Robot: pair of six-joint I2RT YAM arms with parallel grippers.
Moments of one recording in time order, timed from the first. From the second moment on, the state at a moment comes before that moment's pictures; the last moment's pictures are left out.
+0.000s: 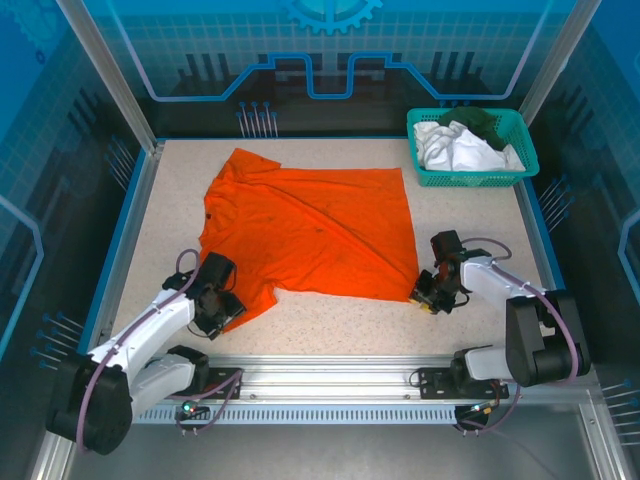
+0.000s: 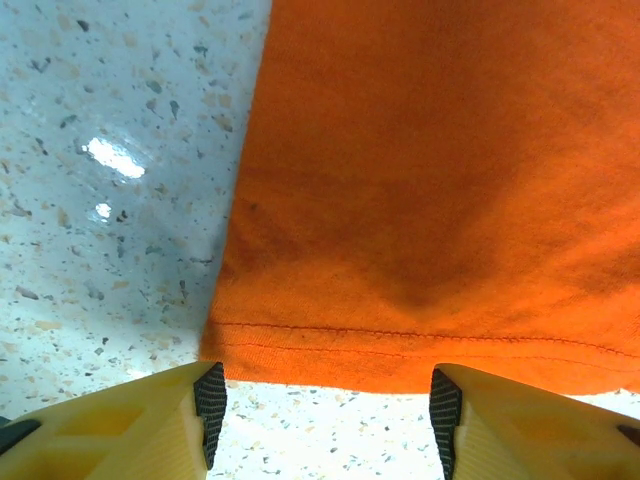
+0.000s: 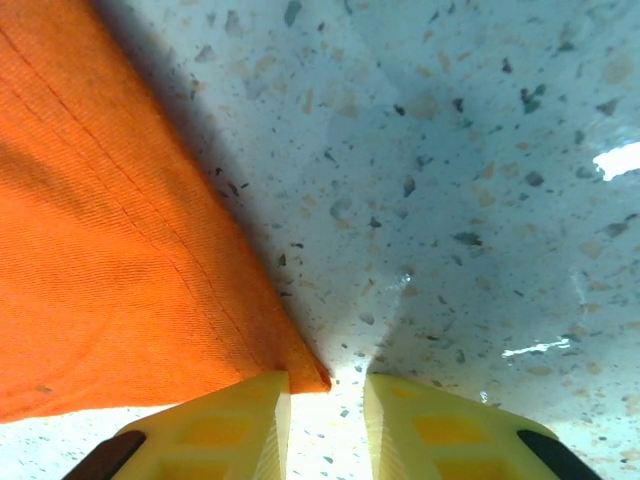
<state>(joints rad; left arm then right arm) -0.27 1.02 0.50 -0.91 0.05 -1.07 0.15 1.36 0.62 -0.73 -0.26 0.74</state>
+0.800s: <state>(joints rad) -0.36 1.00 0.50 -0.98 -0.06 -1.14 0.15 1.40 0.65 -0.73 -0.25 0.74</state>
